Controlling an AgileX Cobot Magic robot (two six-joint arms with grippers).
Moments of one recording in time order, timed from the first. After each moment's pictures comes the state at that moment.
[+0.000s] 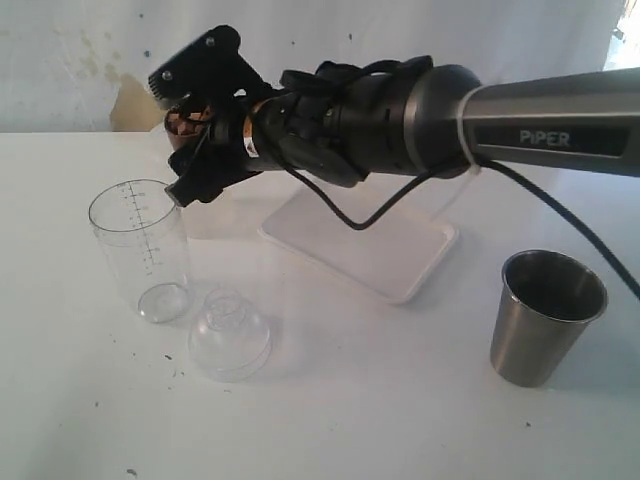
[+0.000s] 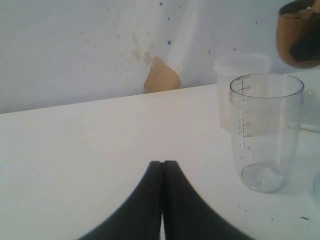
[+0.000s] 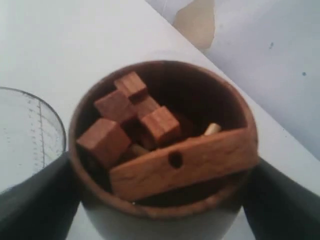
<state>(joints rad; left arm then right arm) -0.05 0.01 0.00 -0.04 0.22 0.16 0.64 1.98 -1.53 -0.56 0.13 0.28</state>
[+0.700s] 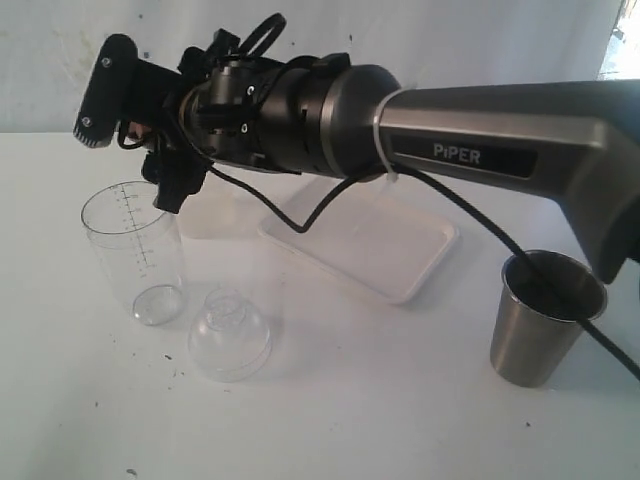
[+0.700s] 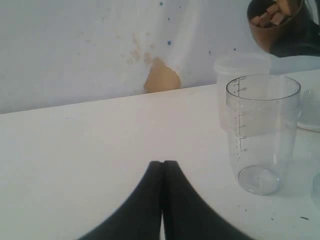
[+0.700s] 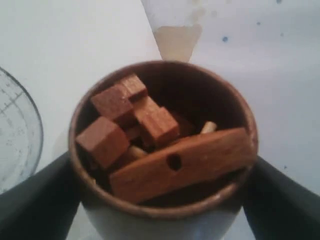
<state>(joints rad) -0.05 0.01 0.00 -0.04 0.22 0.16 0.74 2.06 -1.71 -0.99 0.33 0.19</state>
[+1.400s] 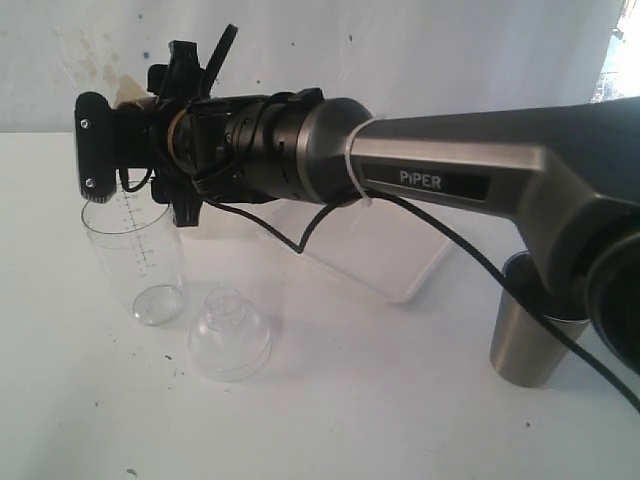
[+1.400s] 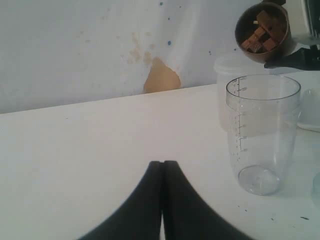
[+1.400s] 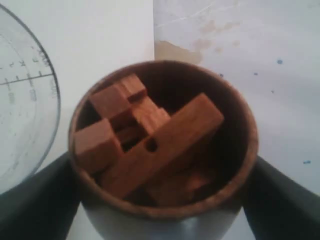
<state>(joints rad) -0.05 0.01 0.00 -0.04 0.22 0.16 0.76 2.12 -1.71 -1.29 0.29 0.14</state>
